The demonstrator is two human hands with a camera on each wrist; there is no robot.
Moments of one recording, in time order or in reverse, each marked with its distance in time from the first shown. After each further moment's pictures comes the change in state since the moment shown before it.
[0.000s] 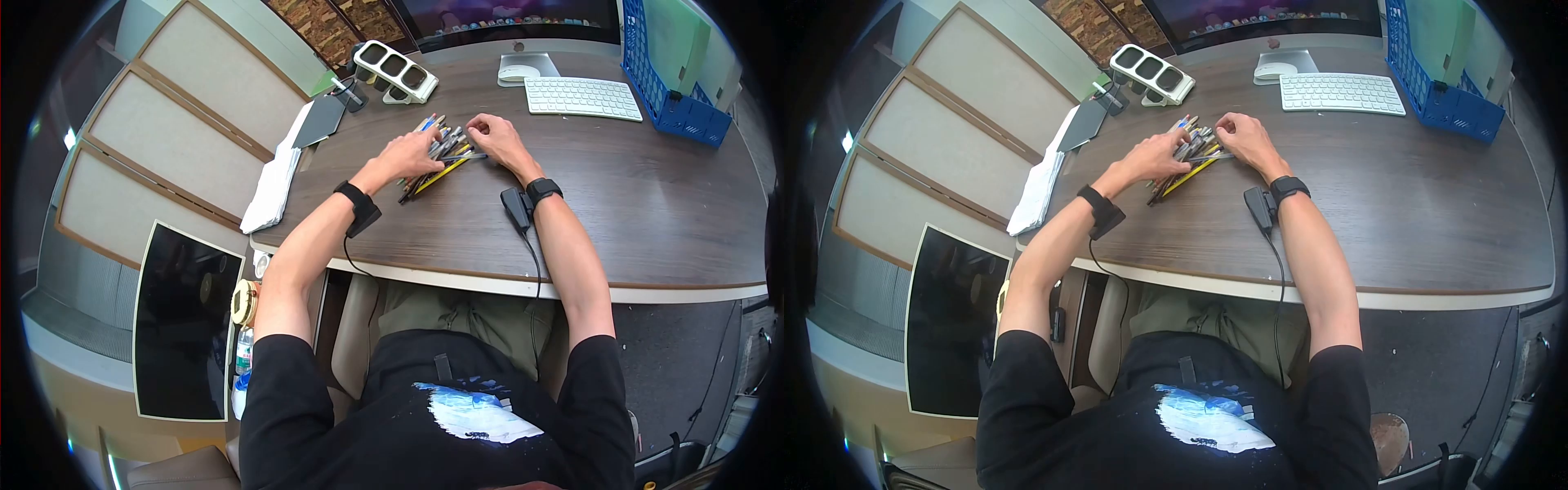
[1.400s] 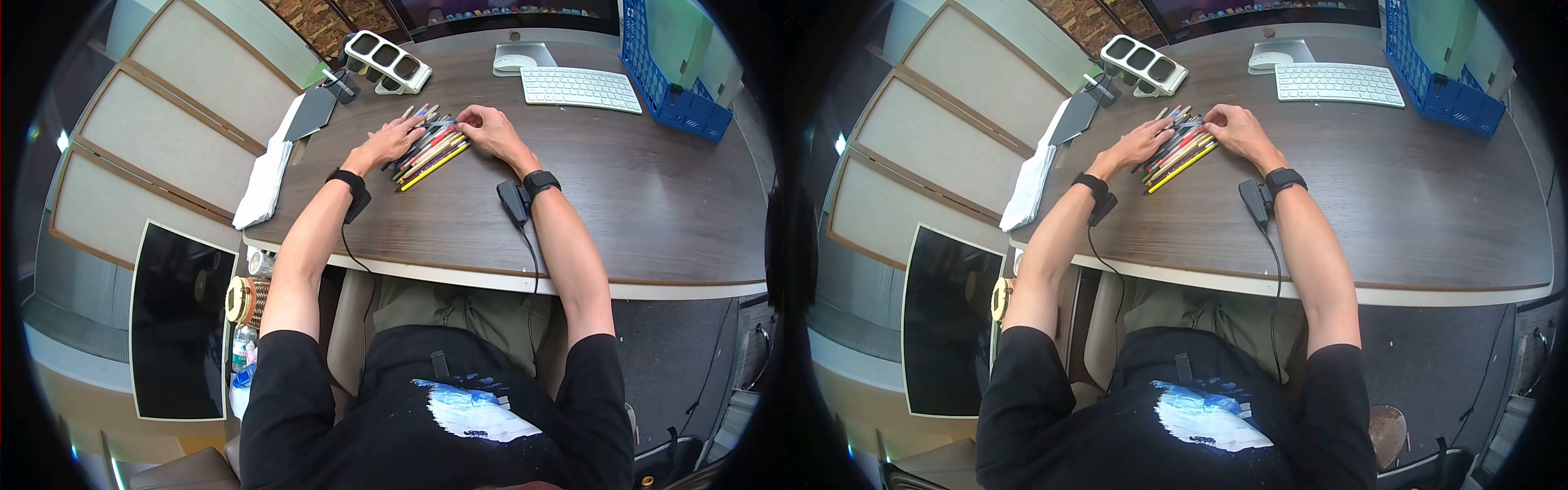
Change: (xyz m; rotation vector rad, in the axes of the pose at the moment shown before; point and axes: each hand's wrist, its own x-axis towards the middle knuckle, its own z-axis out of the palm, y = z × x) left_hand 0.023 -0.065 0.031 -0.110 0.014 -0.101; right_hand 0.000 -0.002 0.000 0.006 -0.064 -0.042
